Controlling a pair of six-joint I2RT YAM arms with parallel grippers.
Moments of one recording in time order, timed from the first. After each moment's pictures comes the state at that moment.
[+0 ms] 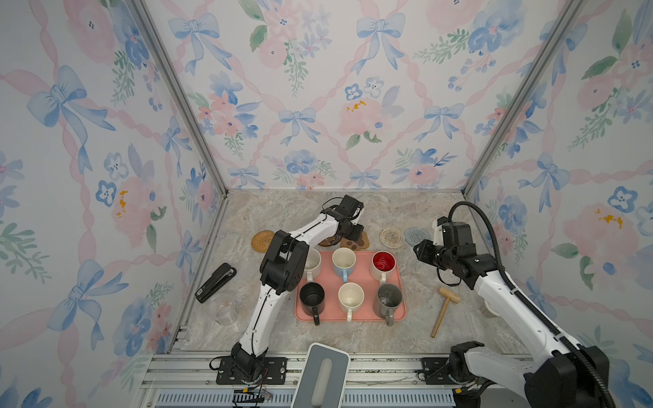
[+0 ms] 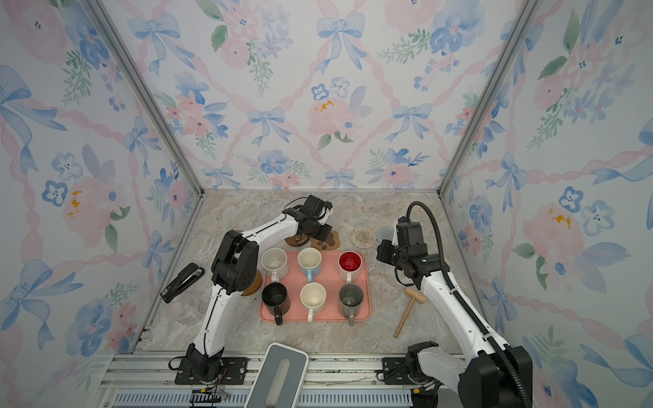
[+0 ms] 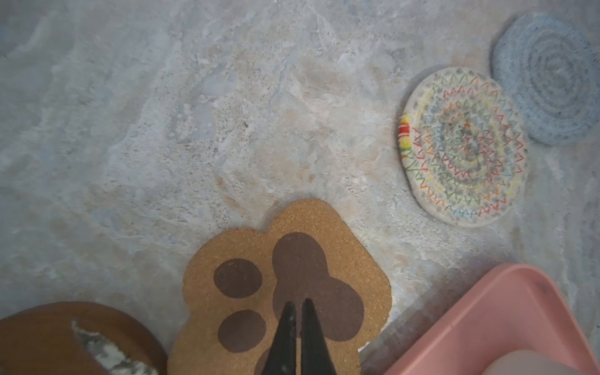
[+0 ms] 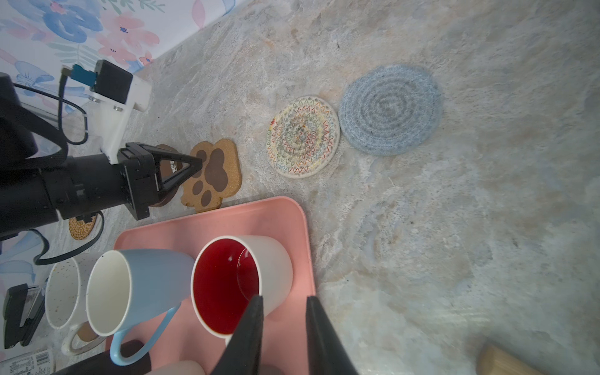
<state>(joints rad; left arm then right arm) -0.58 2.34 1.91 -0.57 0.13 -0.11 0.23 1.14 0.89 -0.54 -0.10 0.50</state>
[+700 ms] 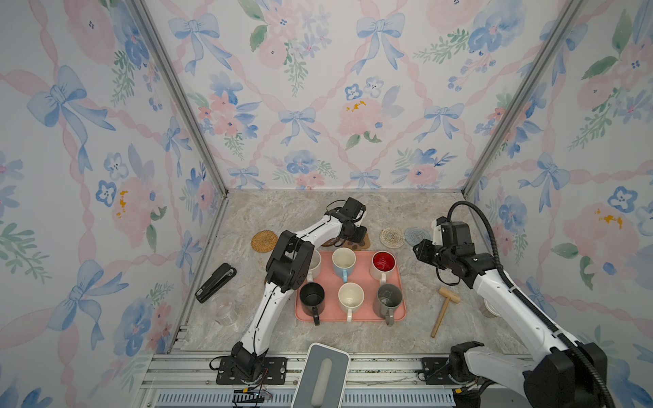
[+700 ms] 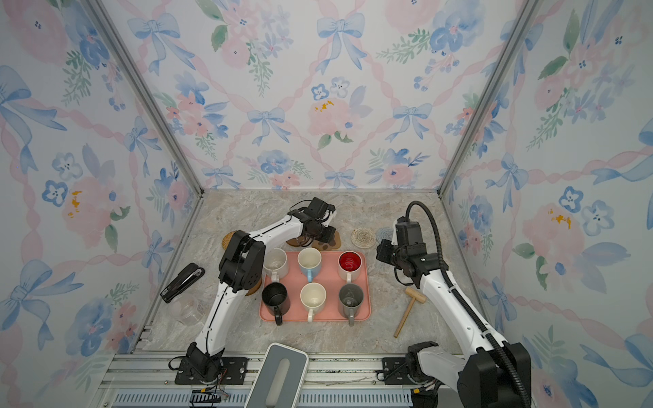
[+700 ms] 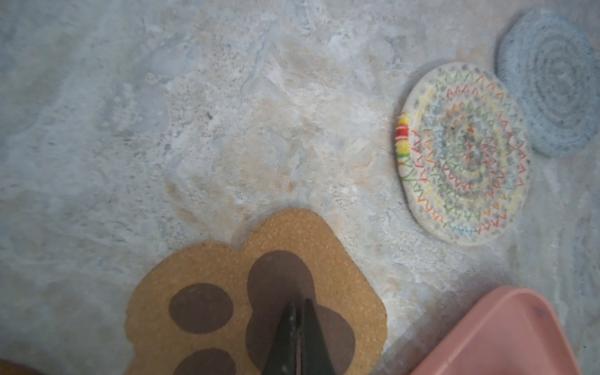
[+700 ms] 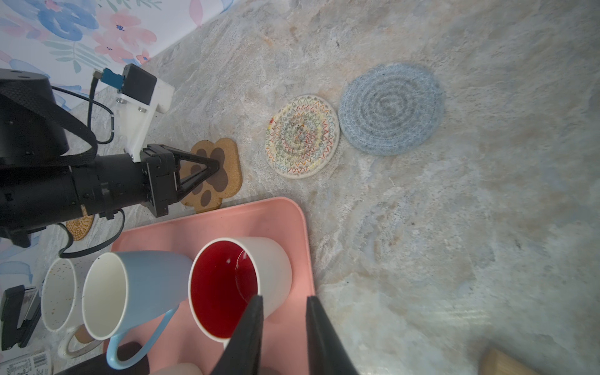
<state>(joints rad) -0.60 2.42 1.99 -0.58 0.18 -0.18 0.23 1.15 0.89 -0.53 -0.10 0.50</state>
